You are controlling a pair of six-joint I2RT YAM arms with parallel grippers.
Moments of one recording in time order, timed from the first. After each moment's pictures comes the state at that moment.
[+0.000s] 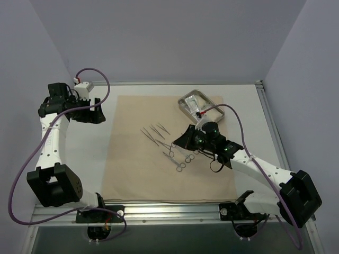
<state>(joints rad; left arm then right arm) 0.22 1.47 1.45 -0.89 0.47 0.27 0.63 1.21 0.70 0.08 -0.23 0.81</state>
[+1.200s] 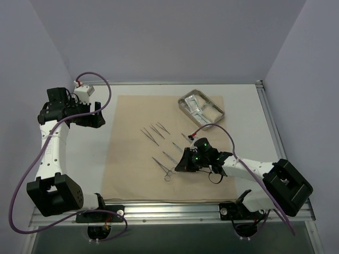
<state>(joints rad) 0.22 1.37 1.37 -0.87 0.47 0.30 0.73 1.32 0.48 0.09 -0.35 0.88</state>
